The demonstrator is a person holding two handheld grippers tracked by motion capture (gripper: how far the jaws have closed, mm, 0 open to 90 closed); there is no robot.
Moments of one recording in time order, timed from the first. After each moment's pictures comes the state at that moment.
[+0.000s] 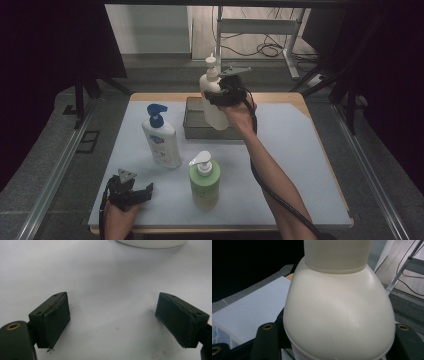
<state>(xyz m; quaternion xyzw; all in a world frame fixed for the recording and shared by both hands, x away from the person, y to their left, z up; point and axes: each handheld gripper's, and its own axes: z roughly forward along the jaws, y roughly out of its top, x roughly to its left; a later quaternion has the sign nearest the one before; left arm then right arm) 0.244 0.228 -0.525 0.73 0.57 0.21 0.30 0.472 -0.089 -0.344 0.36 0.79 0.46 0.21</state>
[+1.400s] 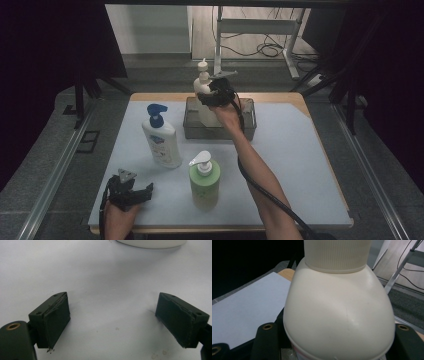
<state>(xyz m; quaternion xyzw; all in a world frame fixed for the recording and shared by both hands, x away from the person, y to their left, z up) 0.244 0.228 -0.525 0.73 0.57 0.21 0.30 0.506 -0.064 -0.386 0.37 0.79 0.44 0.21</state>
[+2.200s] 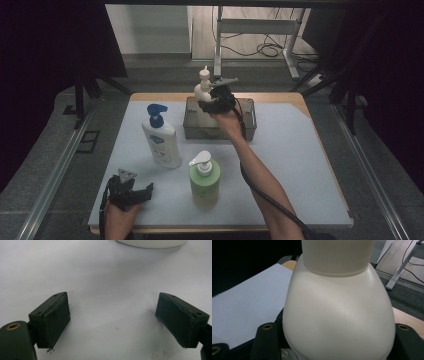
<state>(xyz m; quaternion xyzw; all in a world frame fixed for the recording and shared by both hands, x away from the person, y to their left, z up) 0.244 0.228 -0.525 0.73 0.57 0.21 0.30 0.491 -0.068 -0.399 0.37 0.80 0.44 0.19</state>
